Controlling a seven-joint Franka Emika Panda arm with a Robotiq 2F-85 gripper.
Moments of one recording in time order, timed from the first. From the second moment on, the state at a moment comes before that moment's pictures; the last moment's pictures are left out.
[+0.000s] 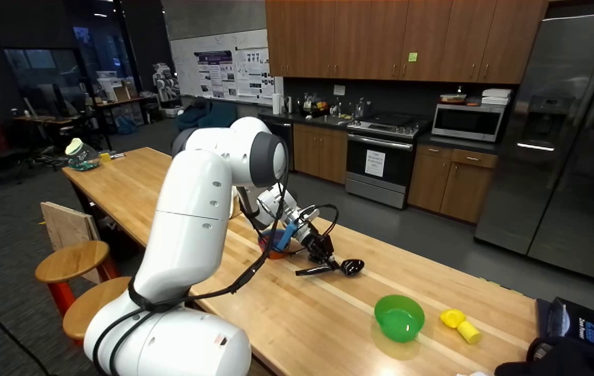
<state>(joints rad) 0.21 0.59 0.07 -1.84 -0.87 1.59 0.90</state>
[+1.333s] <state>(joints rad) 0.22 0.26 0.12 -2.10 -0.88 1.71 0.91</state>
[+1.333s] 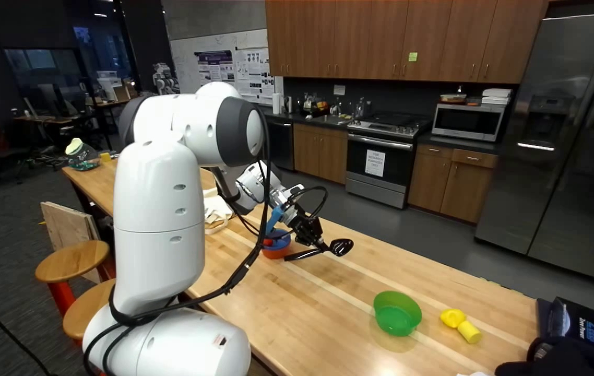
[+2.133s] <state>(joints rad) 0.22 0.15 0.15 -2.22 -0.88 1.76 0.91</state>
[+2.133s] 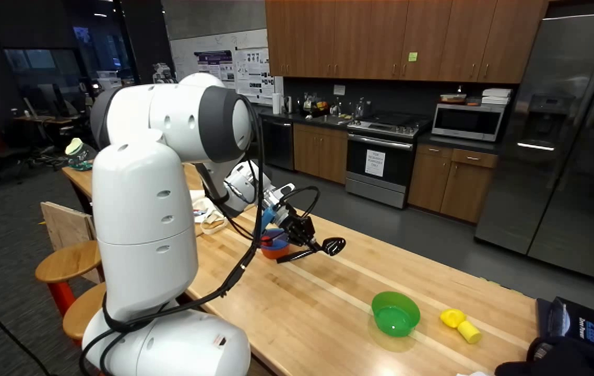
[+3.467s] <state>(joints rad) 0.23 -0.05 0.19 -2.33 -0.82 1.85 0.96</state>
